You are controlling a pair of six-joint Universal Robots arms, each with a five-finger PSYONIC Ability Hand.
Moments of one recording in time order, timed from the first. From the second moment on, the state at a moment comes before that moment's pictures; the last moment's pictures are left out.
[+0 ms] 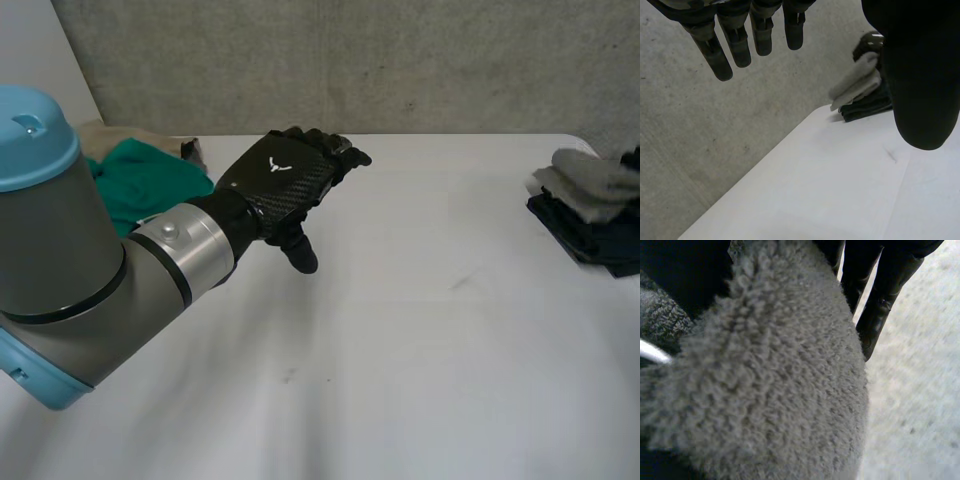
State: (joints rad) left arm 4.13 -1.83 -1.40 3.14 -1.24 3.40; right arm 1.14 -0.53 1.03 -1.11 0.51 3.24; left_hand 0.19 0.20 0.21 0.20 0.04; right_hand 0.91 1.16 1.16 1.19 0.91
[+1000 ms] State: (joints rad) left arm 4.29 -1.80 -1.33 3.35 -1.50 3.44; right arm 1.54 -1.36 1.44 -0.60 1.15 2.92; left_hand 0.19 0.20 0.21 0.20 0.04; right_hand 0.20 0.22 0.21 0.23 0.06
